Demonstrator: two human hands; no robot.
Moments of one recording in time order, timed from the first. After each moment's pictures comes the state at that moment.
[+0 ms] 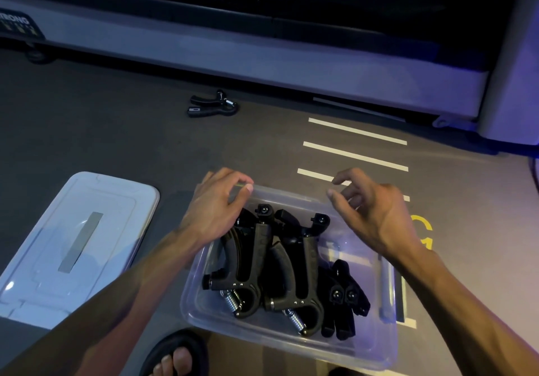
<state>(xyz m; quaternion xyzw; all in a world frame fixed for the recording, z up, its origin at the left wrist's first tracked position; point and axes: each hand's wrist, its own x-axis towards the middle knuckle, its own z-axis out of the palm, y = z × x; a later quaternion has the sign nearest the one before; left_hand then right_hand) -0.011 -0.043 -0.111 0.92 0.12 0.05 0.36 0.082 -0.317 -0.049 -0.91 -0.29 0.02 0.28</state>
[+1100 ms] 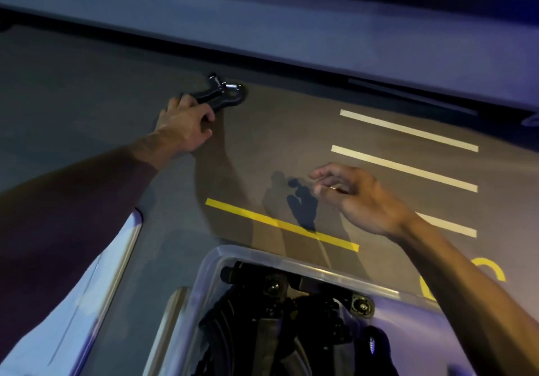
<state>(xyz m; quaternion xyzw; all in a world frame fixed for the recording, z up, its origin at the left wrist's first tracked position) 0.192 0.142 -0.212 0.97 0.21 -0.09 0.12 0.214 -0.221 -0.130 -0.83 -0.18 0.37 0.37</state>
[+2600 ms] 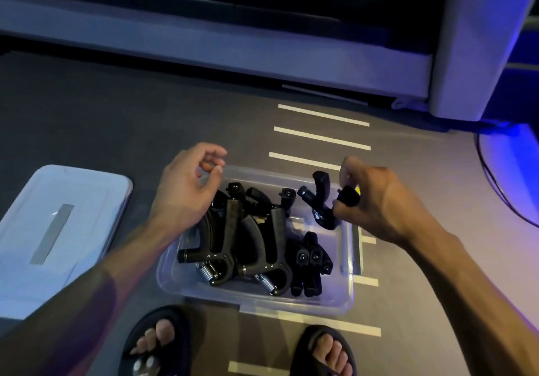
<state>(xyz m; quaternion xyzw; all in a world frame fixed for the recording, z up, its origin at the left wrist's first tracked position) -0.038 -0.078 -0.054 0.87 0.11 0.15 0.45 0.054 -0.370 0.012 -0.94 -0.26 0.12 0.18</state>
